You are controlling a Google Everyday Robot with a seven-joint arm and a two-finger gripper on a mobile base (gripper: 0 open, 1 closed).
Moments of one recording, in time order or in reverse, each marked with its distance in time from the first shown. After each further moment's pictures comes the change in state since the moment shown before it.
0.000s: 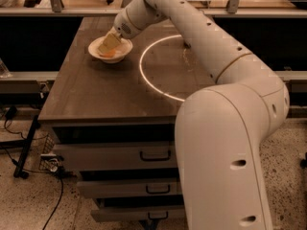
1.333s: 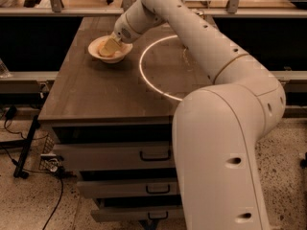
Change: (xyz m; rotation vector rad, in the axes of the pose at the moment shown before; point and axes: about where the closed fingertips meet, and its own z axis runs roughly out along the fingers) arm 0.014 0.002 0.011 -0.017 0.038 0.003
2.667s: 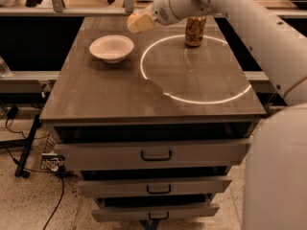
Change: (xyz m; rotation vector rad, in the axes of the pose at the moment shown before) arm 0.007 -0.040 -0.145 0.289 -0.197 0.054
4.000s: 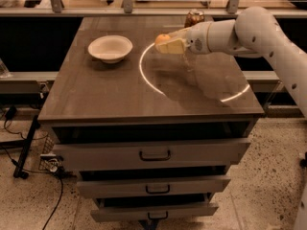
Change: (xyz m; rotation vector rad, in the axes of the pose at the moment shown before) arm 0.093 -0.009 -0.047 -0.035 -0.158 0.132
